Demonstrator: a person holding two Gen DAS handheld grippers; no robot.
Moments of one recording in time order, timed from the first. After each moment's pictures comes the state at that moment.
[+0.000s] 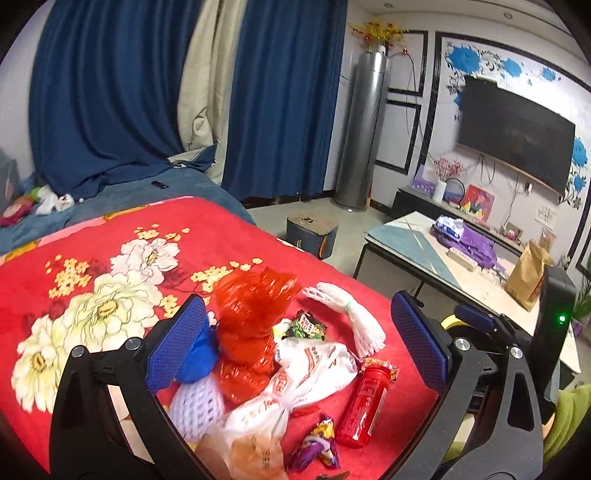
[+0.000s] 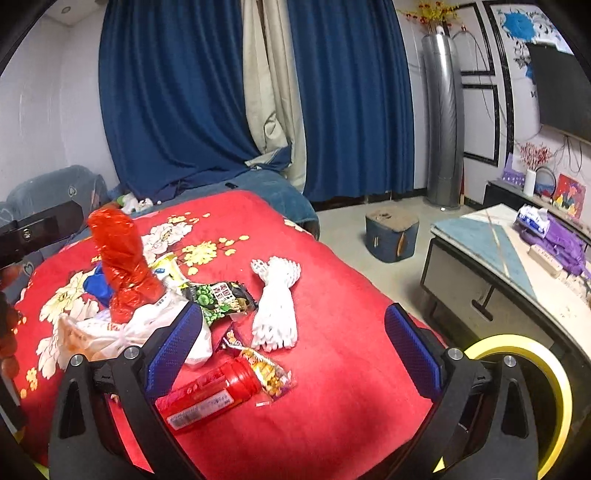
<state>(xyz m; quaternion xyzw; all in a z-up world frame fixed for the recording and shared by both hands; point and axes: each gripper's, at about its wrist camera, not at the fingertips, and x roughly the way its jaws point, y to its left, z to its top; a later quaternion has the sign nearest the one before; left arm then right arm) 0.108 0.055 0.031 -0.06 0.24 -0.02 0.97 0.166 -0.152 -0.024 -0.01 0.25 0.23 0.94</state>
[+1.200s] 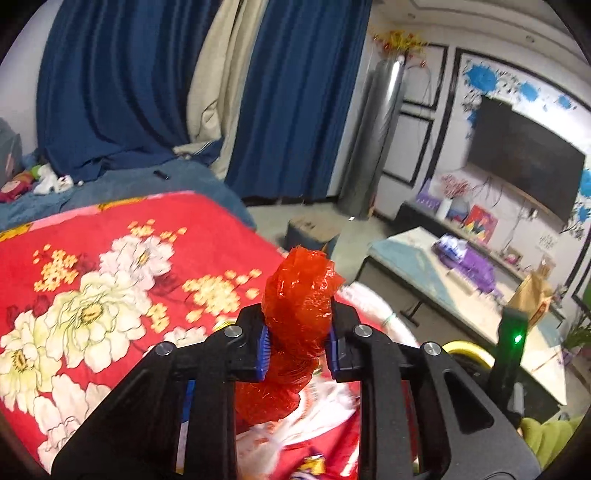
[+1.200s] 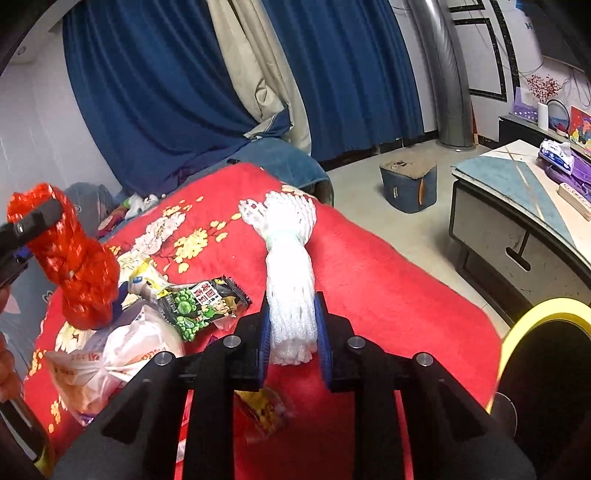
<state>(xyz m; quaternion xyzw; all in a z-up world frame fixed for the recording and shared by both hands) 0.137 0.068 0.040 -0.11 0.23 -0.02 0.97 0.225 -0.158 -0.053 0.06 0.34 0.26 0.90</state>
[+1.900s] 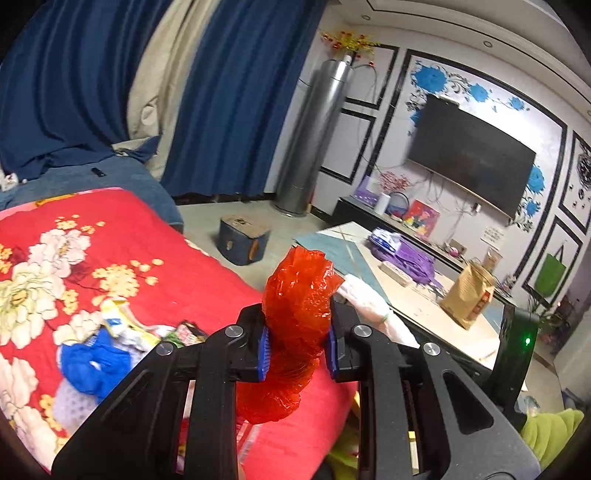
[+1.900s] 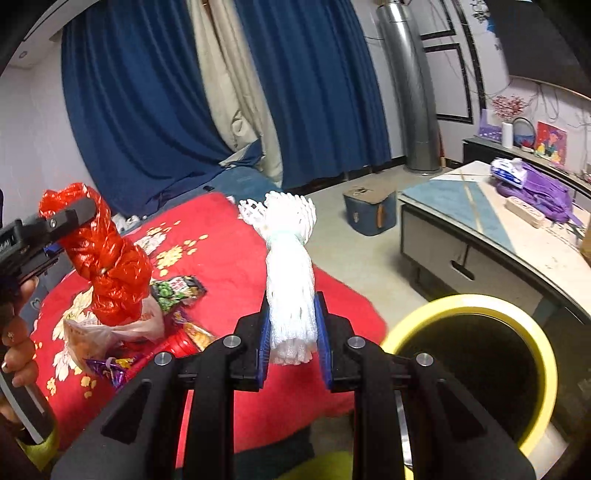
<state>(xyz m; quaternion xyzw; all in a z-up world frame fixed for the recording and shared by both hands) 0.128 -0.017 0.039 -0.13 0.22 -0.13 0.96 0.156 -0.266 -0.021 0.06 0.29 0.20 0.93</state>
